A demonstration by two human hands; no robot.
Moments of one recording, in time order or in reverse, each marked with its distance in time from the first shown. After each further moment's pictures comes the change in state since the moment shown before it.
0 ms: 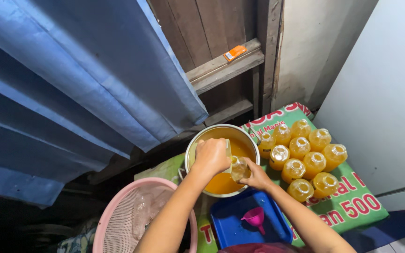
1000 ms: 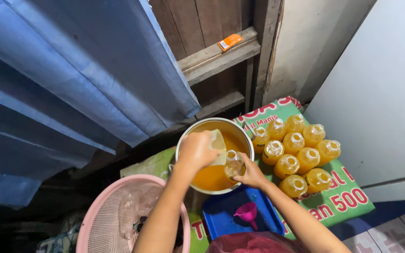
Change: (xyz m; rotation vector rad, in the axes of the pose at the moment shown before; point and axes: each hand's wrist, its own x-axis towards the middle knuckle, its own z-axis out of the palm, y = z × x) left_hand 0.007 -0.044 0.004 -0.158 0.073 -0.051; right_hand 0.002 -0.010 0.002 -0.113 0.049 0.071
